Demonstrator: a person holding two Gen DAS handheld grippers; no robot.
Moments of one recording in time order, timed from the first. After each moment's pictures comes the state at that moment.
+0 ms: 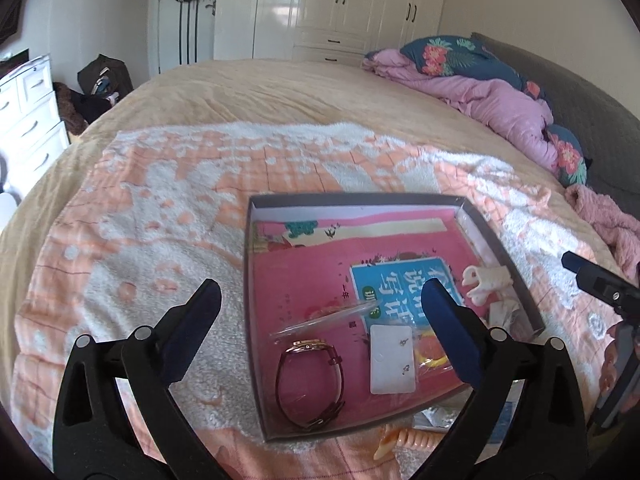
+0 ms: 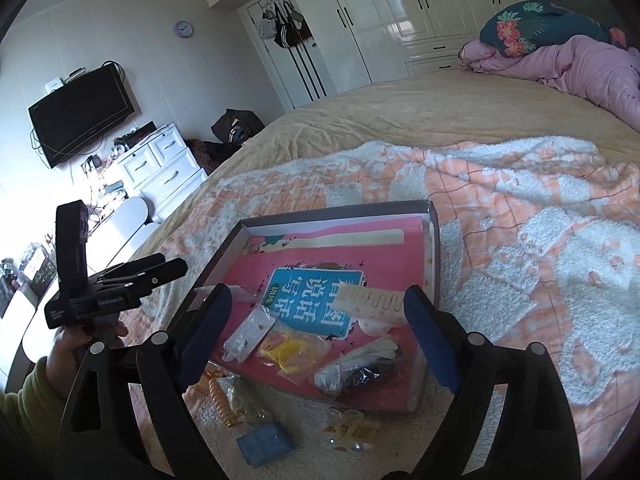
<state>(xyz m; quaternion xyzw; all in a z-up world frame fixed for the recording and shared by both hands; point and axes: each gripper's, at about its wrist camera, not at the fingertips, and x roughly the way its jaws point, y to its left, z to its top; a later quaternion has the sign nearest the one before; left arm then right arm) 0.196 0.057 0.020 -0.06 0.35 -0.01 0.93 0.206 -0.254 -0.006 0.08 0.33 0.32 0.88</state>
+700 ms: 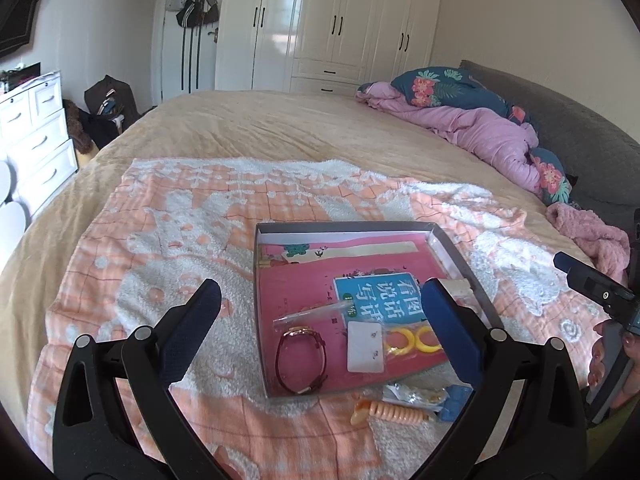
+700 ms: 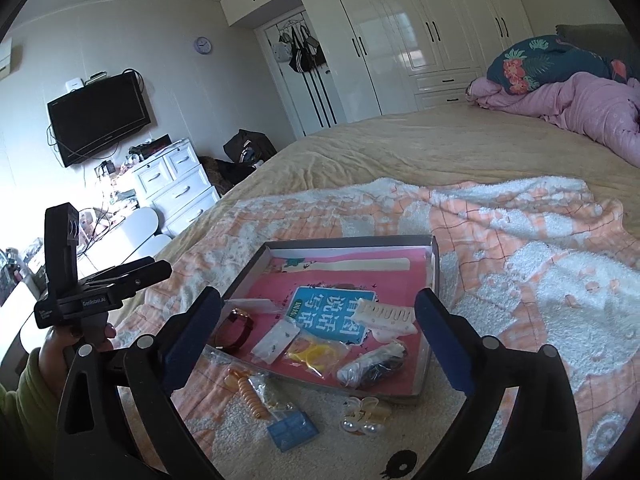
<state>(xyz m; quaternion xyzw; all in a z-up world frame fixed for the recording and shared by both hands) 0.137 0.051 0.066 -0.06 0.30 -0.02 0.95 0.160 -0.264 0.036 0.07 0.28 0.33 0.90</state>
